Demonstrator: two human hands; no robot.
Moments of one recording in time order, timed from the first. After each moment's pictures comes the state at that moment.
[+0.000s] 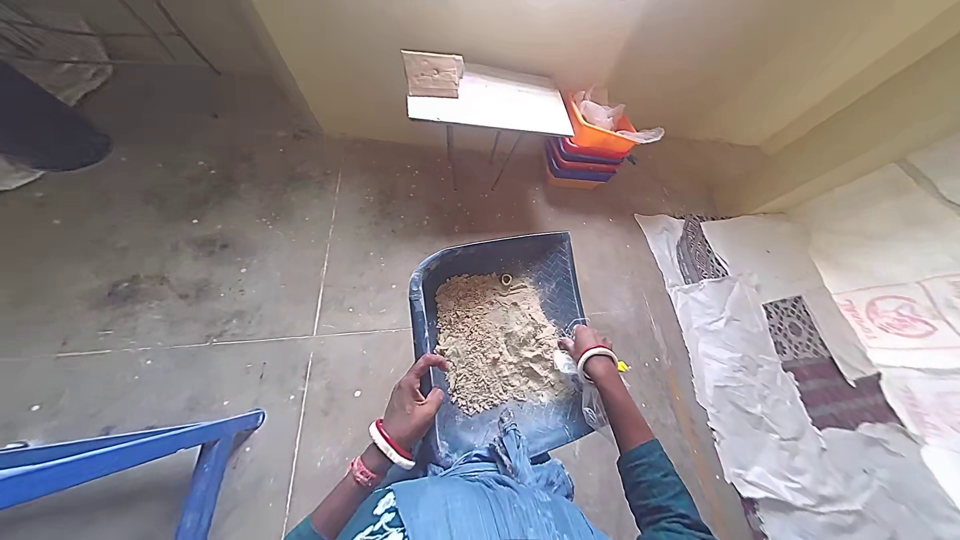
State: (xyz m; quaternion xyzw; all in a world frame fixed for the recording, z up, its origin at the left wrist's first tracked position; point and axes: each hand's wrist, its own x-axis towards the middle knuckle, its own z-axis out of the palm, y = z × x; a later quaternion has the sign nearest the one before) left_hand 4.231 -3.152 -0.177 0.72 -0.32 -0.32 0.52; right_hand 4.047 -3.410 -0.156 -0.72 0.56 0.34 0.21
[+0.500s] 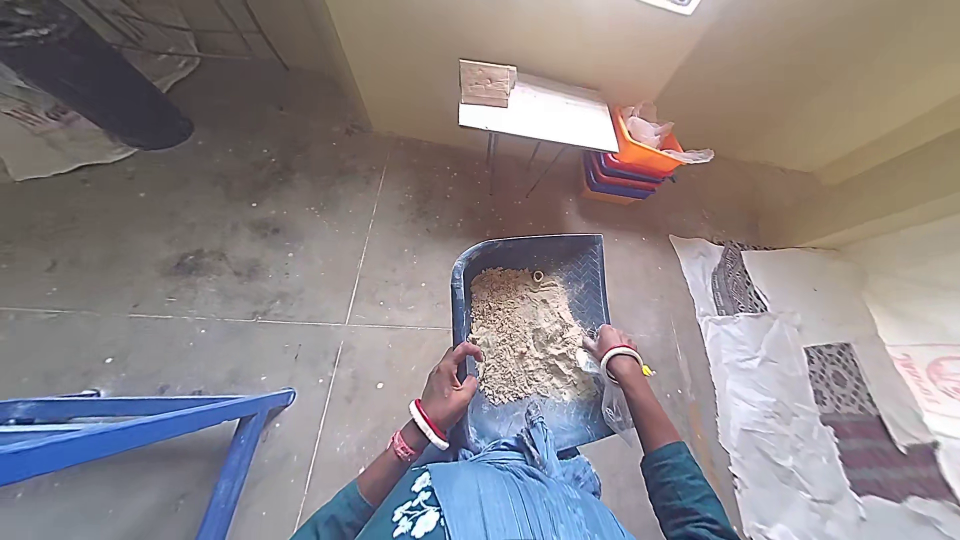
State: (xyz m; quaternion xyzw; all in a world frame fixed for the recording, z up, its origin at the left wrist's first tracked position) left_hand 4.284 -3.183 -0.170 0.73 -0.31 -0.35 0.49; right_hand 4.115 -3.448 -0.164 -0.74 0.55 0.34 0.17
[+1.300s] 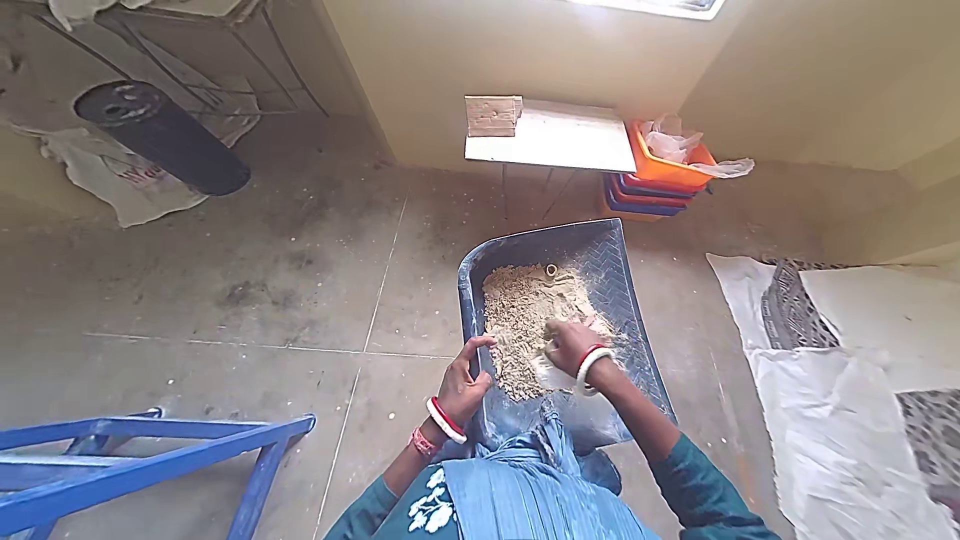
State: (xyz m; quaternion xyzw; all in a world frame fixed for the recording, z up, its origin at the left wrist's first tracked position) left_hand 4.299 -3.317 -0.180 0.71 -0.30 -0.29 0.56; right_hand 4.202 -3.523 -0.113 -0.87 0.29 0.27 0.30
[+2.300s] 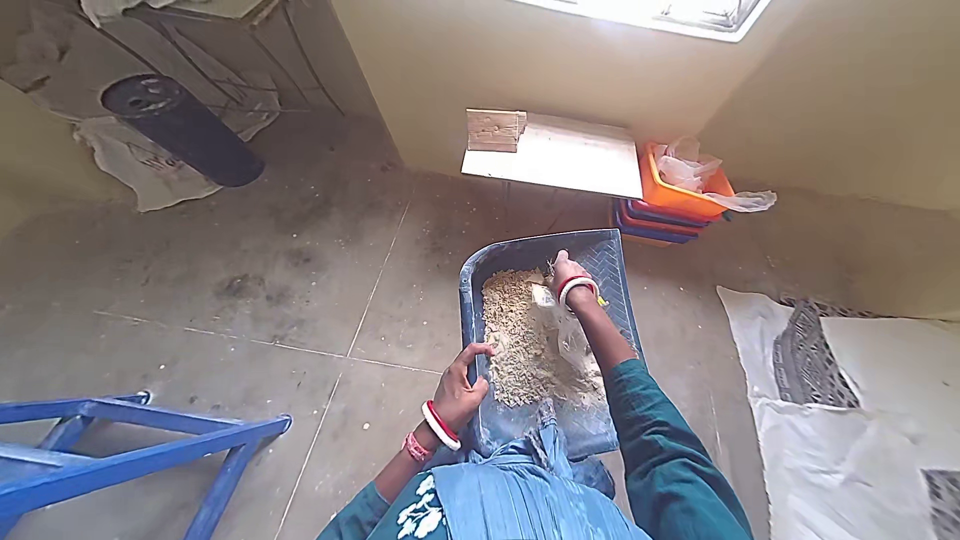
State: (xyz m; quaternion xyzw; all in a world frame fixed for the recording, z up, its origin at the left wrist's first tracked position) left_hand 4.294 -3.439 -0.174 0.75 -0.27 -0.28 0.53; right_hand 4.310 -3.717 -0.142 -0.85 0.42 0.22 0.24
